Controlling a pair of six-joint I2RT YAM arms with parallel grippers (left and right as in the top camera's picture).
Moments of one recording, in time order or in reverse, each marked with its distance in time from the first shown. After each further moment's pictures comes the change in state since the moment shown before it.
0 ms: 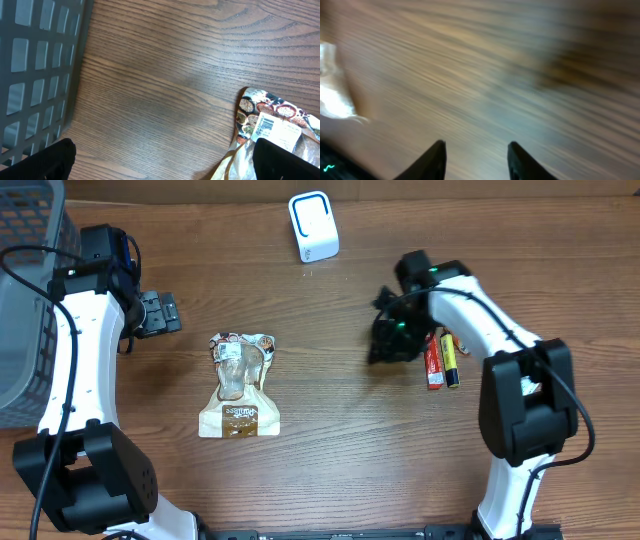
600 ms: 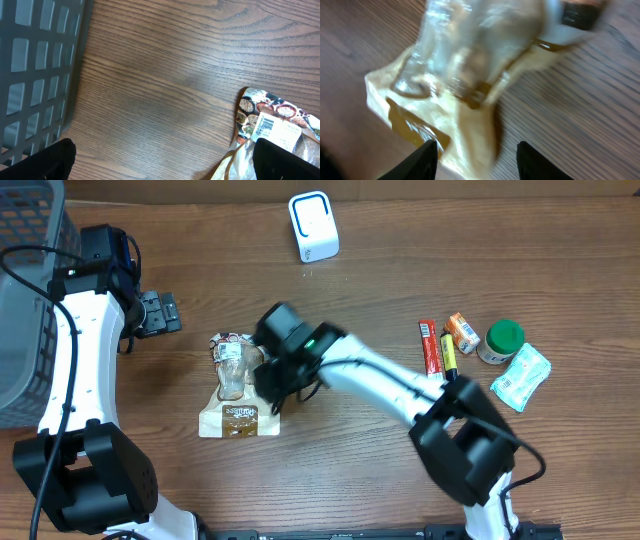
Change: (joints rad) left arm 0.000 0.000 0.000 0.000 0.000 0.000; right arm 0.552 0.000 0.000 0.410 0.226 0.322
